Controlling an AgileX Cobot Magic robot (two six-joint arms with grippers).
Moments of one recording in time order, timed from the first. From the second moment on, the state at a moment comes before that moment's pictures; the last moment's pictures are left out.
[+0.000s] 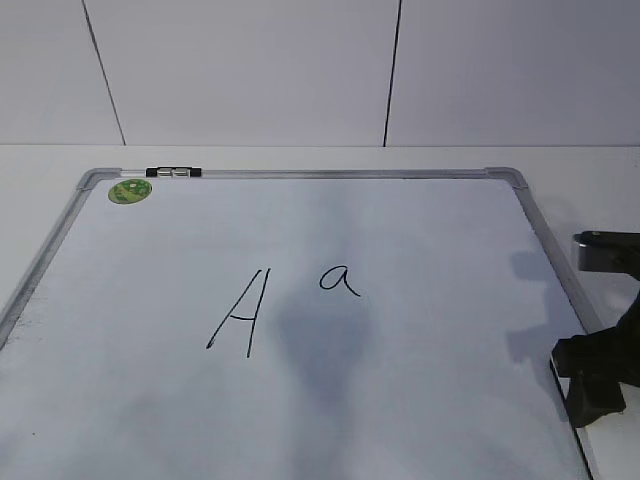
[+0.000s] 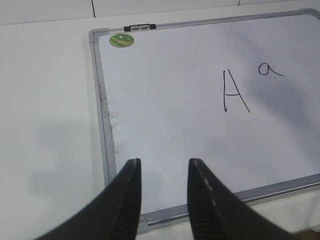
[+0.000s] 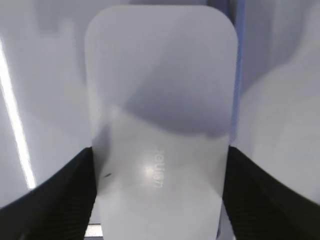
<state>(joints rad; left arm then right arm) -0.03 0.01 -0.53 -0.26 1.10 0.14 0.23 1.49 -0.75 0.02 0.87 0.26</state>
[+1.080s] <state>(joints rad) -0.03 0.01 -0.53 -0.26 1.10 0.14 0.23 1.49 -0.75 0.02 0.86 0.26</state>
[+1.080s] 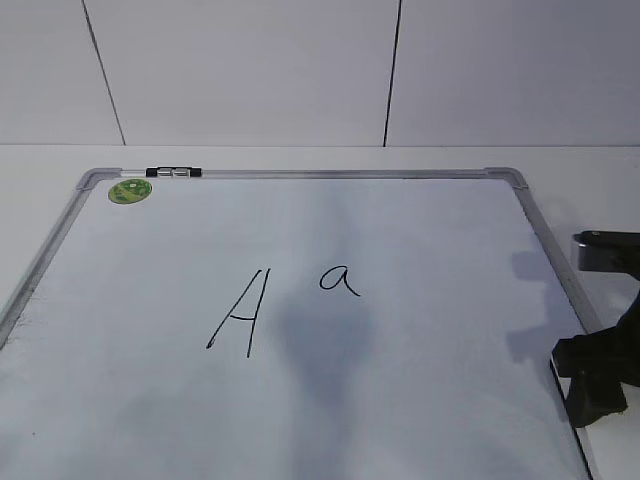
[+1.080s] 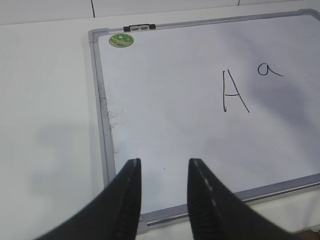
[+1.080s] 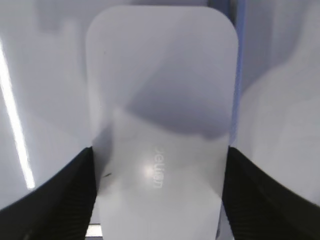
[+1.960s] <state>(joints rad) -0.03 0.01 -0.53 -0.28 1.10 0.14 0.23 1.49 -0.77 0.02 0.92 0.26</state>
